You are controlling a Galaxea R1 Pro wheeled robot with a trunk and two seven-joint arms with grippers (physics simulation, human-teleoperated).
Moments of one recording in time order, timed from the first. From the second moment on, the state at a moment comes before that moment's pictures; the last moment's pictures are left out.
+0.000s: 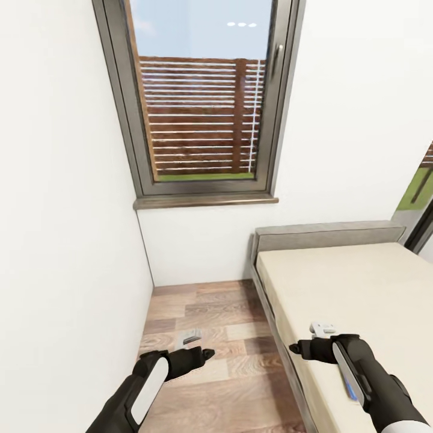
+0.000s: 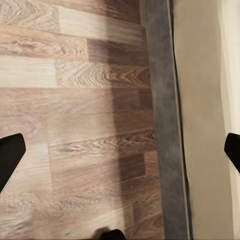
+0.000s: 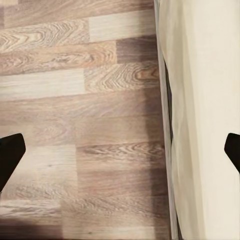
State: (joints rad) left arm -0.39 -0.10 -0.22 -0.97 0.57 0.65 0.03; right arm -0.43 -0.19 -0.01 -1.06 -0.07 0.84 0.27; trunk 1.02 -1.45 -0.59
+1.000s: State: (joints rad) left arm -0.39 -0.10 -0.22 -0.97 0.58 0.65 0.03; right arm -0.43 -0.19 -0.02 -1.06 -0.07 0.85 0.26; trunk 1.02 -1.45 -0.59
